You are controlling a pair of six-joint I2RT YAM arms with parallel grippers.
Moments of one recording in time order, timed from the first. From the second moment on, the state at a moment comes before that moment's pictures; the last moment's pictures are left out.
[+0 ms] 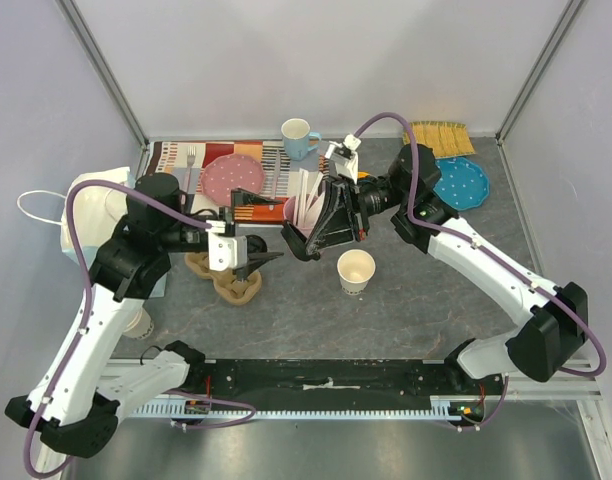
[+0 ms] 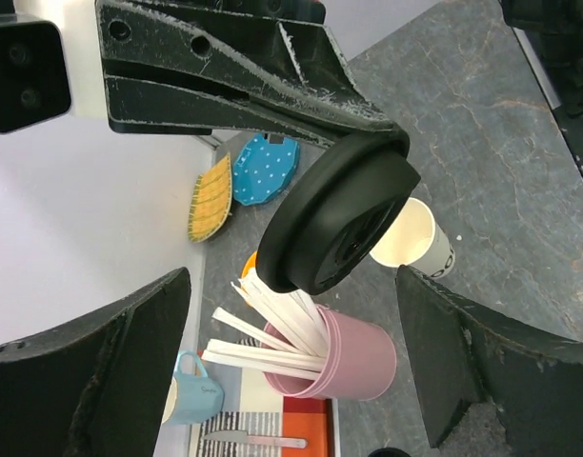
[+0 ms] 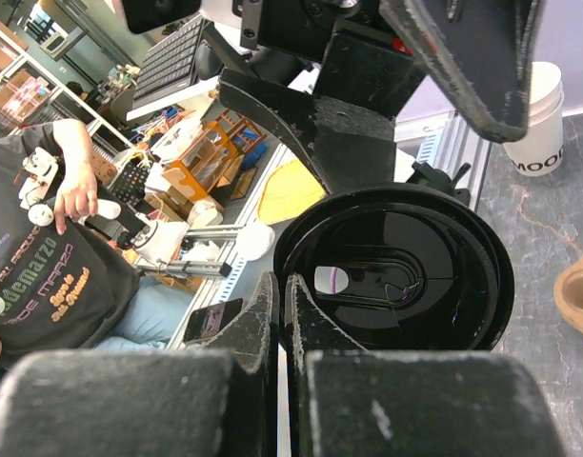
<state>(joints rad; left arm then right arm) -0.48 0.95 1.31 -0.64 0.95 0.97 0.64 1.40 1.27 0.42 -1.37 0.85</state>
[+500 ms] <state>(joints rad) -0.55 1.02 1.37 -0.82 0.96 1.05 0.68 1.45 1.27 0.31 -1.37 0.75</state>
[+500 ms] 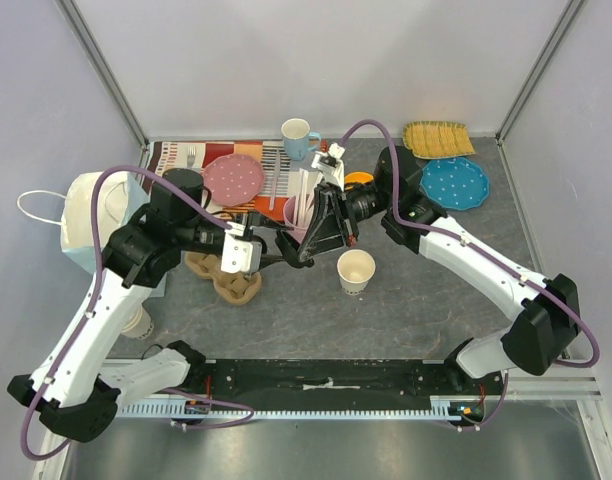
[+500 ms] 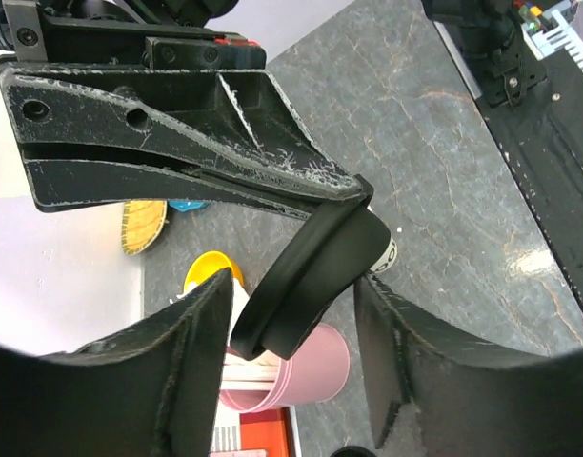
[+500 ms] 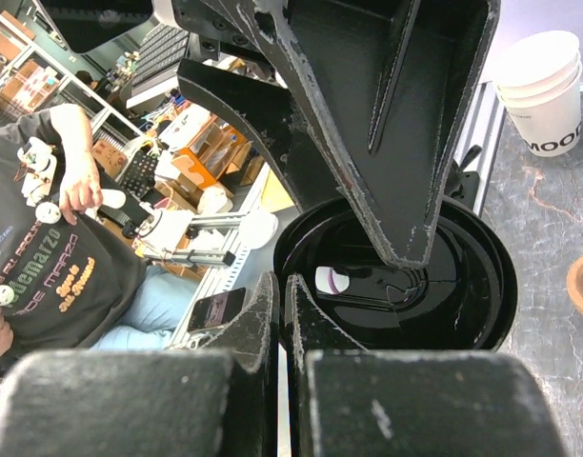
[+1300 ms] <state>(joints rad) -0.60 1.05 1.42 -1.02 0.84 1.26 0.63 1.45 1.27 0.17 -1.31 0.59</state>
